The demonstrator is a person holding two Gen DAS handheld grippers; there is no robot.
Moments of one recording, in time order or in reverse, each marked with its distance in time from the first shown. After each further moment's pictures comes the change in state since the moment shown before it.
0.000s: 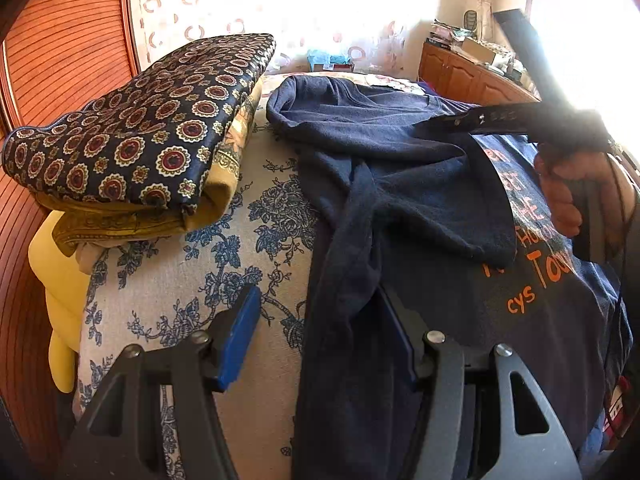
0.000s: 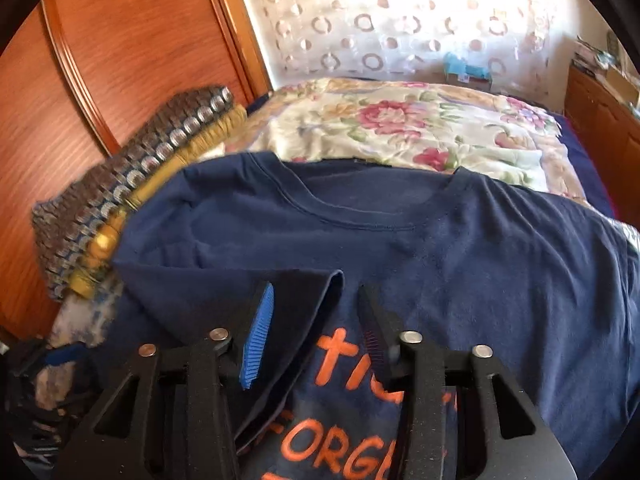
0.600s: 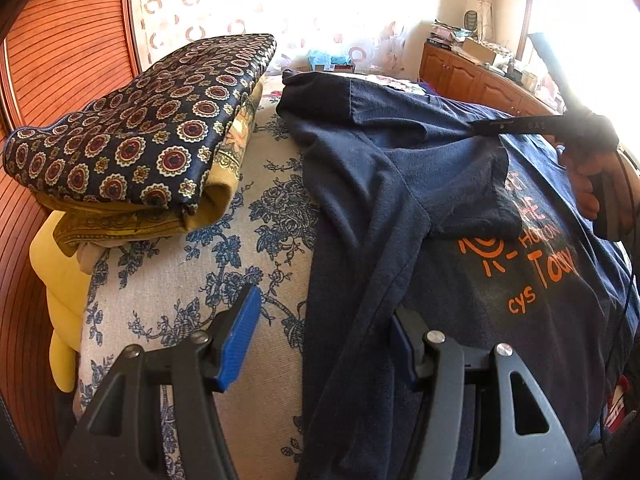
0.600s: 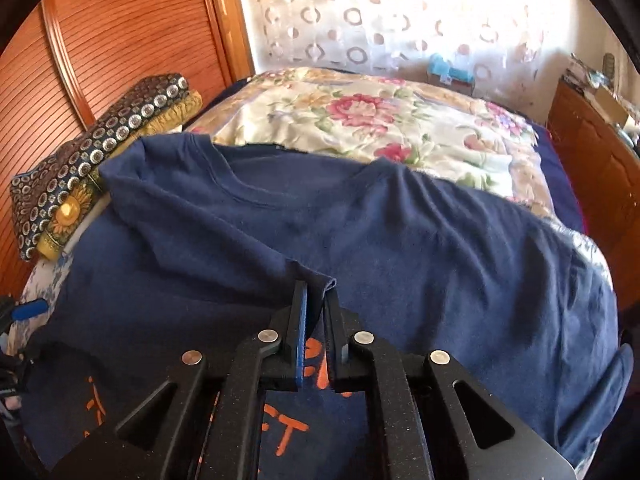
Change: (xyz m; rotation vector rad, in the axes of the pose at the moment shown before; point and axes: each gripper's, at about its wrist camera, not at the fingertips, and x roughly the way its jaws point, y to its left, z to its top) left arm -0.002 0.002 -0.003 0.001 -0.005 0.003; right arm -0.034 -0.050 -0.015 -0.065 0.018 -0.101
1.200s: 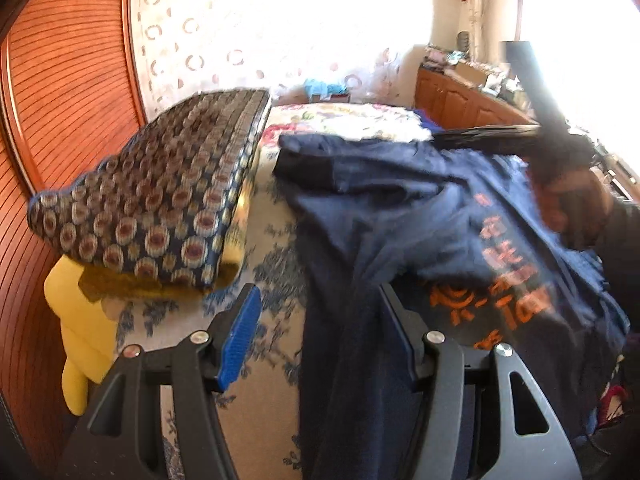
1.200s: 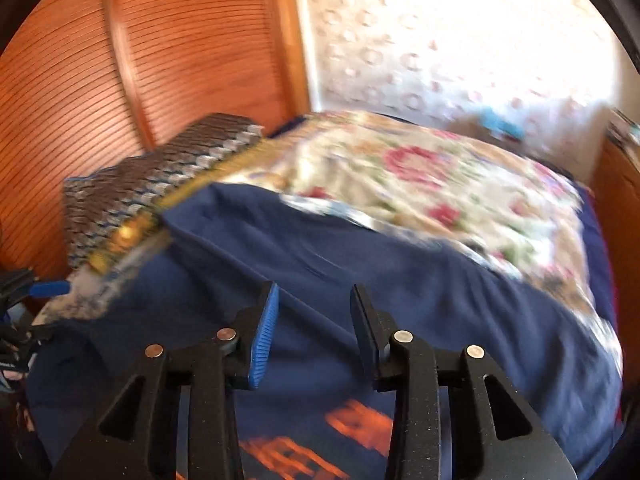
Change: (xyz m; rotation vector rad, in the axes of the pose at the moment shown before) left arm -0.041 -0.005 0.036 0.017 -0.111 -0.007; right arm -0.014 0.038 0.039 -0.176 -0.137 0.195
